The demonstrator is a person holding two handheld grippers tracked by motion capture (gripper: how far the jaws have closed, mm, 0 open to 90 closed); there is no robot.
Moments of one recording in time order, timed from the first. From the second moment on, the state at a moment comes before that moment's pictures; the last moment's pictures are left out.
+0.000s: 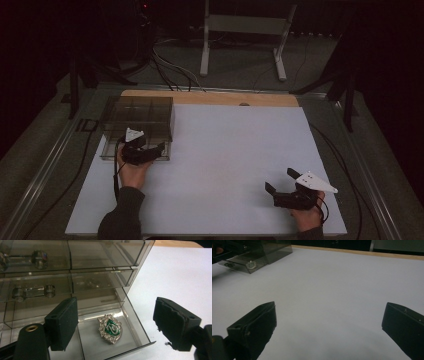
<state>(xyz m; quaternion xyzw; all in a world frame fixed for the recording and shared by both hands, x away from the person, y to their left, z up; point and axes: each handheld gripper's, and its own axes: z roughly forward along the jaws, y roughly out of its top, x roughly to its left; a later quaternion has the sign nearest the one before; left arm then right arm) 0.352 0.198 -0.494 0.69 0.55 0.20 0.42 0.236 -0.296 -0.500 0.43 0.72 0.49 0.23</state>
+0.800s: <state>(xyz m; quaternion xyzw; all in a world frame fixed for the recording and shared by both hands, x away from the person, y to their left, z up) 0.329 0.203 -0.475 0.72 0.50 0.20 0.44 0.236 -0.295 -0.501 0.43 0.72 0.49 0.23</state>
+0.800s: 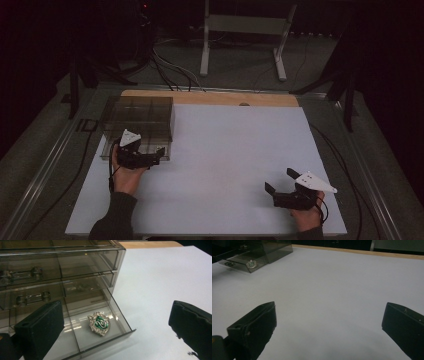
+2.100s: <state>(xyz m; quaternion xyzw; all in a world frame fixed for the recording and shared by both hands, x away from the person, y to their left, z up) 0.260 0.232 -0.492 0.73 0.43 0.24 0.48 0.236 -0.295 -0.500 0.43 0.72 0.49 0.23</state>
